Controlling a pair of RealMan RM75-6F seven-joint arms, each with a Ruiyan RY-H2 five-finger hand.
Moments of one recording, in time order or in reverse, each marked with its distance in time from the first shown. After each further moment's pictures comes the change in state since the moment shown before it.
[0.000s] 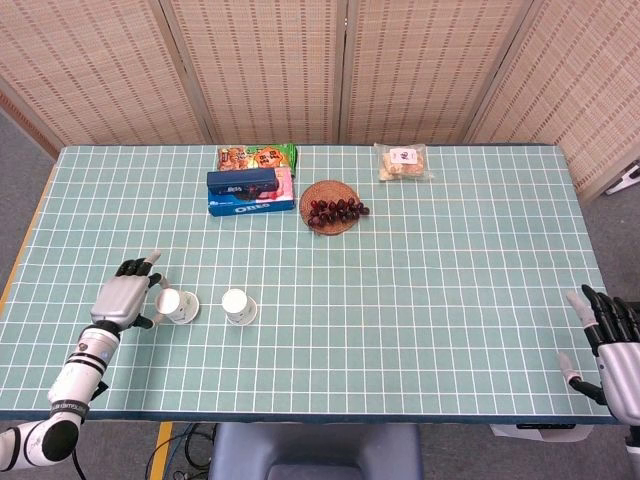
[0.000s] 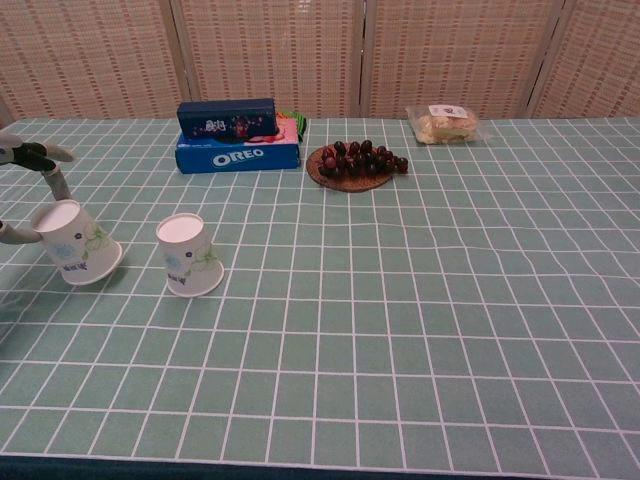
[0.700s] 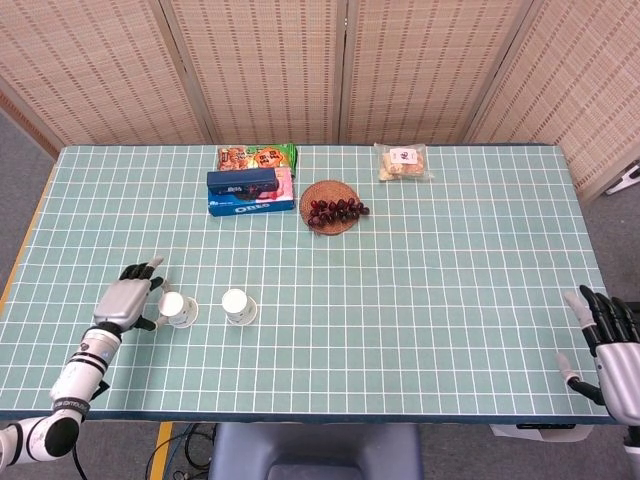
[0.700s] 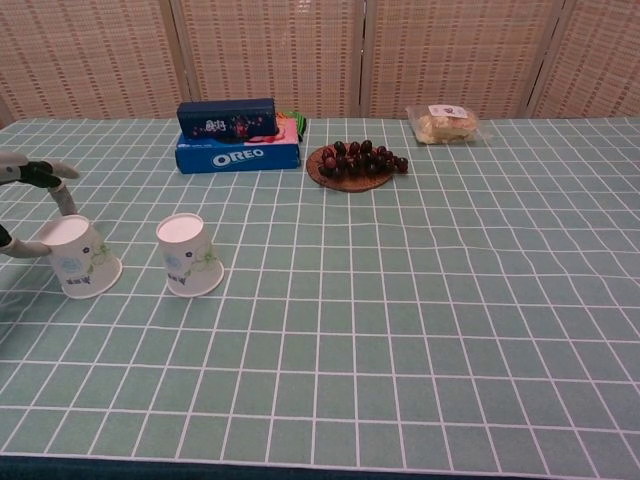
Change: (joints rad) left arm 0.034 -0.049 -0.021 0.104 0.070 -0.076 -0.095; right arm 0.000 -0.002 -0.001 -0.001 0.000 0.000 -0.005
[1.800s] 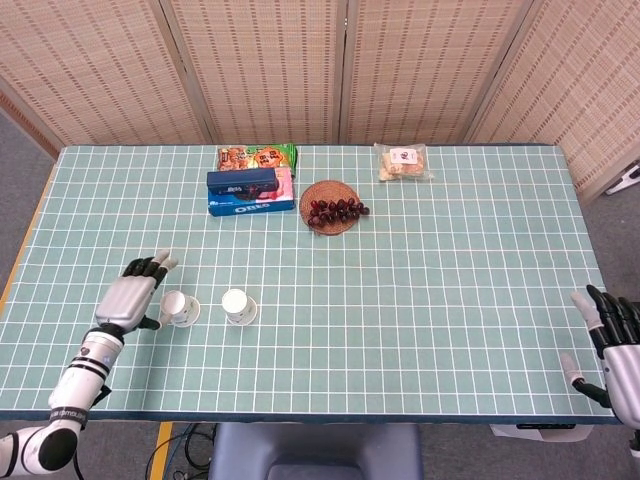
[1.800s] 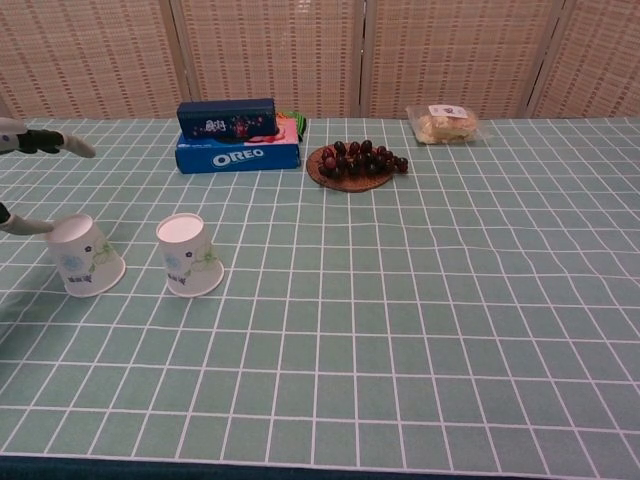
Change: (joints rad) left arm 0.015 0.073 -0.028 -0.188 0.011 0.105 0.102; right arm -0.013 0.009 -0.002 0.002 -0.023 0.034 0.024
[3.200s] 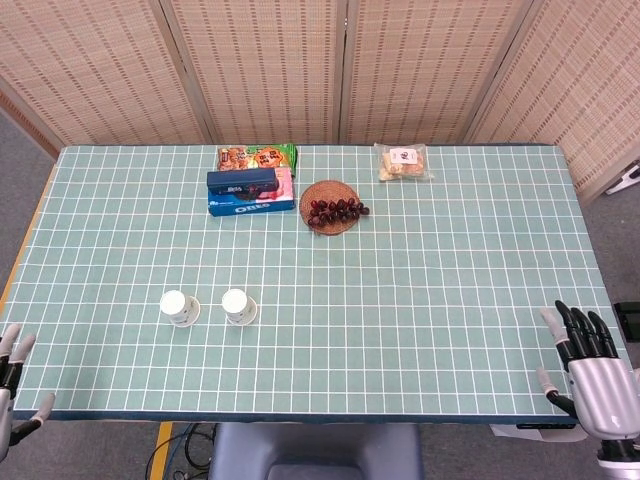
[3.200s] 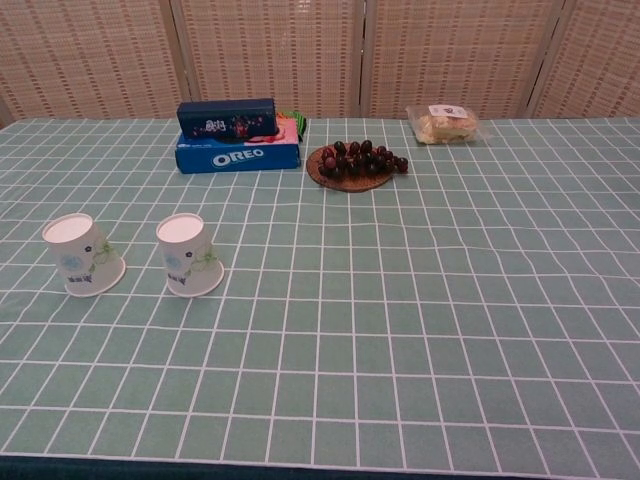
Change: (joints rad) left arm 0.671 0.024 0.209 0.138 0.649 0.758 -0.200; right arm -0.027 -0.103 -0.027 -0.027 -0.040 0.000 -0.213
